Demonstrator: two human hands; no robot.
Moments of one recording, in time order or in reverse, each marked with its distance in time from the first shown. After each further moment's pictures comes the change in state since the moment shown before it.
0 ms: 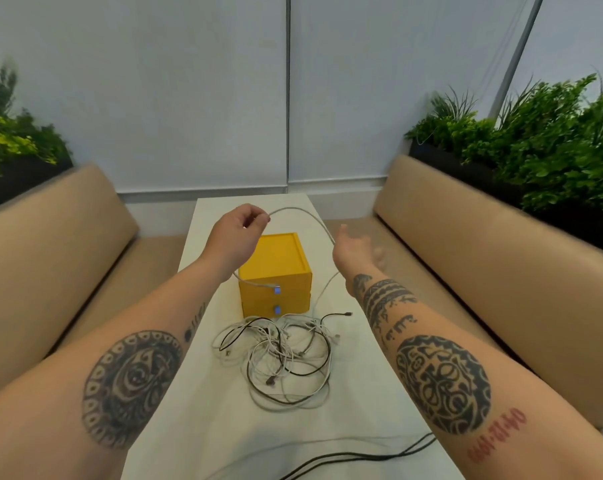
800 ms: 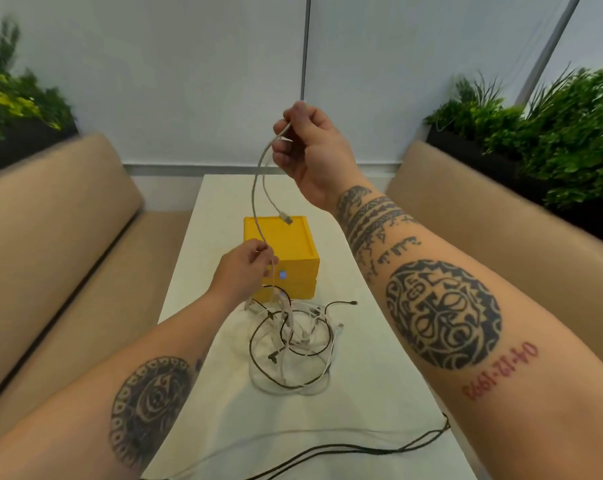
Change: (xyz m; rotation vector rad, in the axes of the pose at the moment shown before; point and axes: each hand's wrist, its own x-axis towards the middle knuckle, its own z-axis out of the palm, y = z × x) left_hand -0.040 -0.074 0.028 -0.051 -0.064 -0.196; right_hand -0.043 -0.119 0.006 0.957 -0.753 -0.444
